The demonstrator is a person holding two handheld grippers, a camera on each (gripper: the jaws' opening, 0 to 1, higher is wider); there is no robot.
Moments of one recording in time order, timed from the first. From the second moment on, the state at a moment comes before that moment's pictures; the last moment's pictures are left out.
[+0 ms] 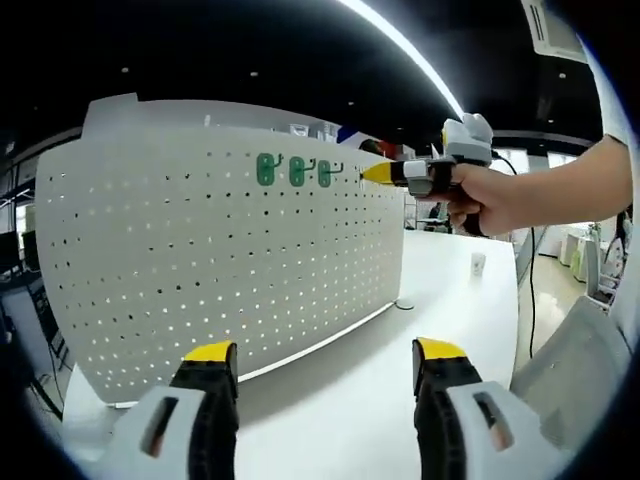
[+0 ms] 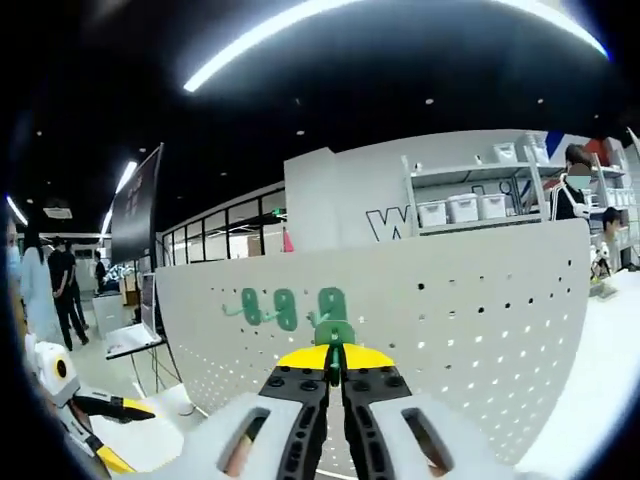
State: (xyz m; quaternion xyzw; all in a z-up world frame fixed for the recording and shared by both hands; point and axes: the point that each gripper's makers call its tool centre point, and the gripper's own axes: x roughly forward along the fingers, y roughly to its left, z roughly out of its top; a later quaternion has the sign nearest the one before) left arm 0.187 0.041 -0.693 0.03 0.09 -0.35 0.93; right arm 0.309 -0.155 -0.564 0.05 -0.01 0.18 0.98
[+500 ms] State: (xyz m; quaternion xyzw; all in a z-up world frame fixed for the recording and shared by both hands) left arm 0.186 0.043 -0.693 0.03 0.09 -0.34 0.93; right arm 0.330 -0.173 -0.552 0.04 -0.03 0.15 0.99
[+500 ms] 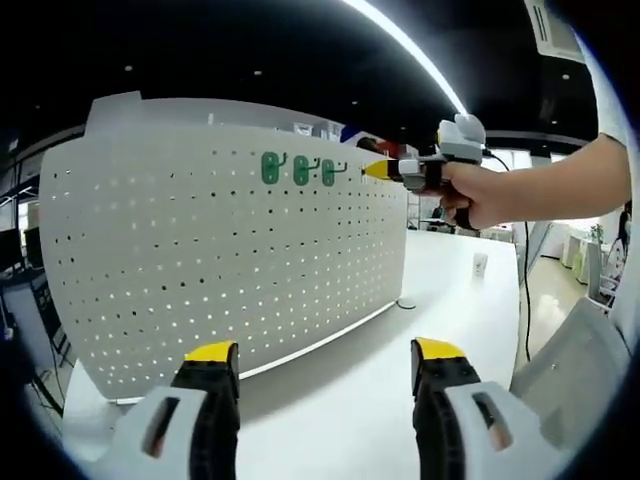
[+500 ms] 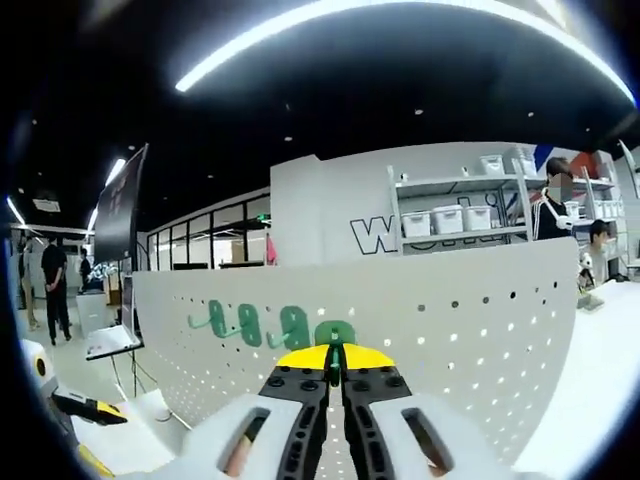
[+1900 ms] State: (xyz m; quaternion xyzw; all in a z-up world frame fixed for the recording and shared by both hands) left arm 0.189 0.049 -0.693 0.02 0.10 -0.33 0.94; right arm 0.360 -0.174 -0.549 0.00 -0.06 0.10 0.99
